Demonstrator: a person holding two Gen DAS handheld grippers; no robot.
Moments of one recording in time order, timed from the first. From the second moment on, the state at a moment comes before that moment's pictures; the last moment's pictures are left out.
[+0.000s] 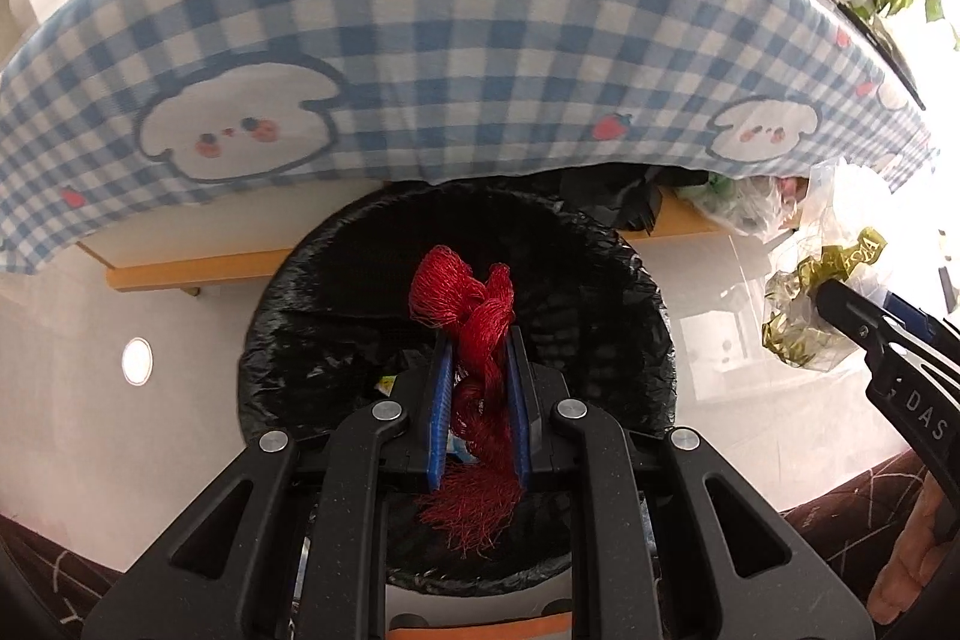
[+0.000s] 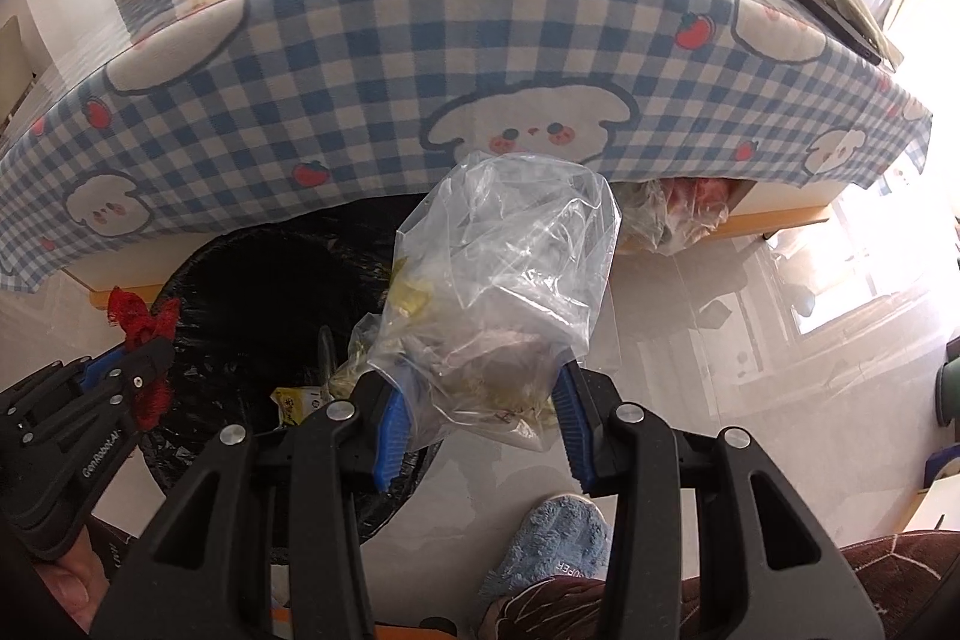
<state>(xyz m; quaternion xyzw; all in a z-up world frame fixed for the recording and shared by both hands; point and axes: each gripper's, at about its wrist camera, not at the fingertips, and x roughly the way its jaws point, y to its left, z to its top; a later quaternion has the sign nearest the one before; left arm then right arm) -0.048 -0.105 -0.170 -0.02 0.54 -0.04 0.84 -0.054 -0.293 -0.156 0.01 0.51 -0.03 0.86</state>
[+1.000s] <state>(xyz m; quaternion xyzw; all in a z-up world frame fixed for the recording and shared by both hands) -0.053 -0.040 -0.162 -0.04 0.49 0.01 0.87 -0.044 -0.231 -0.178 -0.02 0.51 0.02 0.86</state>
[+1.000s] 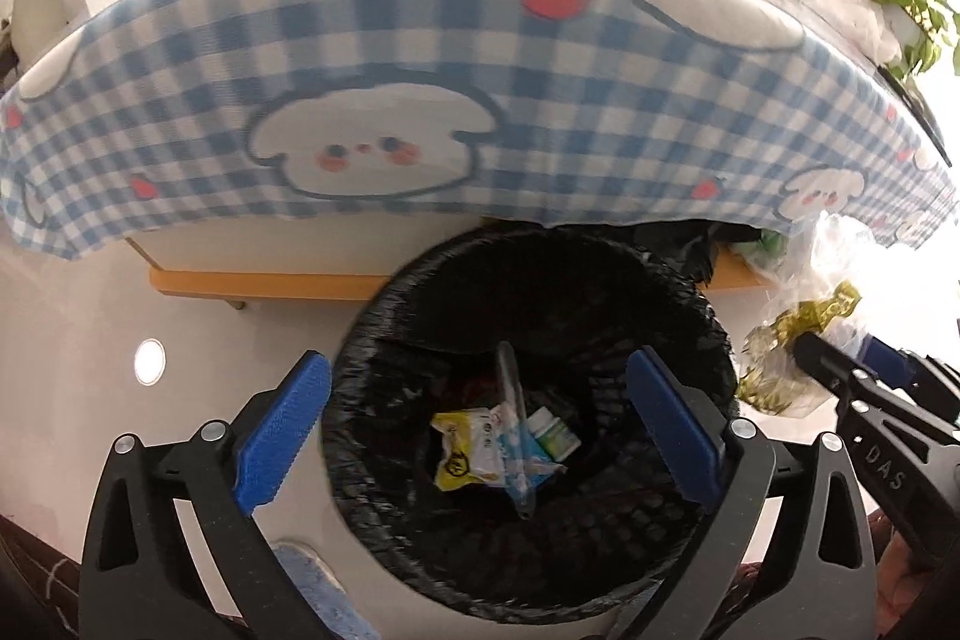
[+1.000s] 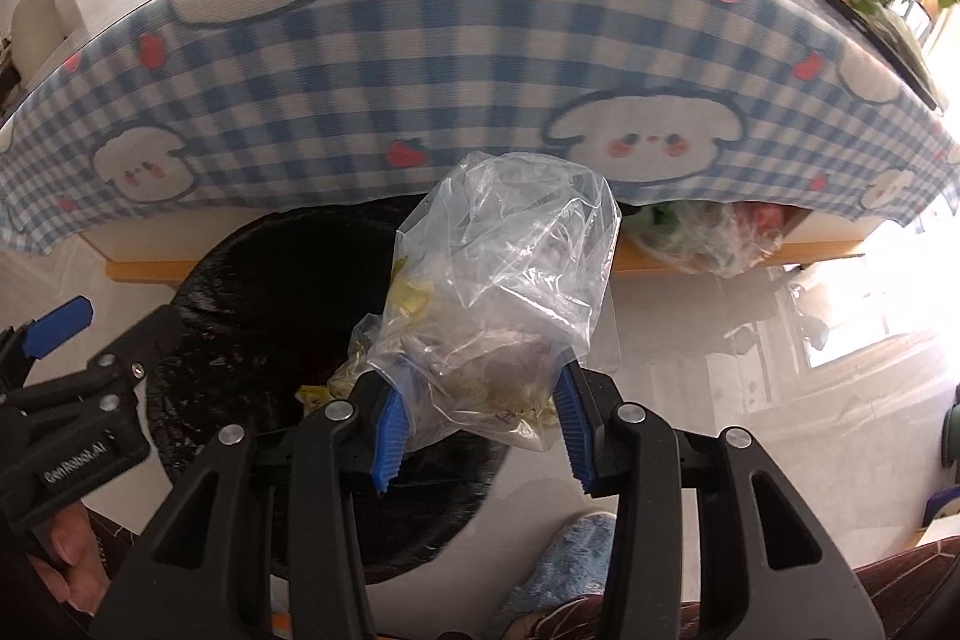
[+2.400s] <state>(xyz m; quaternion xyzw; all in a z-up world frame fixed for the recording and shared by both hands) -0.074 0.046 -0.164 -0.04 0.49 0.09 0.87 -0.033 -0.138 -0.190 -0.04 0.51 0.08 0.86</state>
